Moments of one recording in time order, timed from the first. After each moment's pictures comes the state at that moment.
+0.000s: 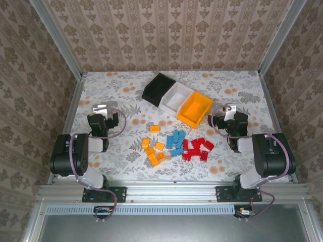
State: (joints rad) left arm -0.04 1.57 0.39 0.82 -0.15 0.06; right arm -0.04 1.54 0.38 0.80 -0.20 0.00
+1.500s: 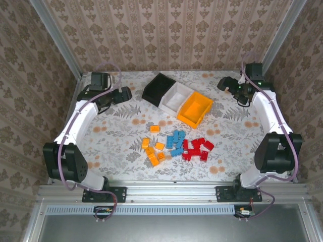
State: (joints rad) left arm -0.20 1.50 1.33 -0.67 0.16 -0.36; right arm -0.09 1.59 1.47 -0.79 -0.26 0.48
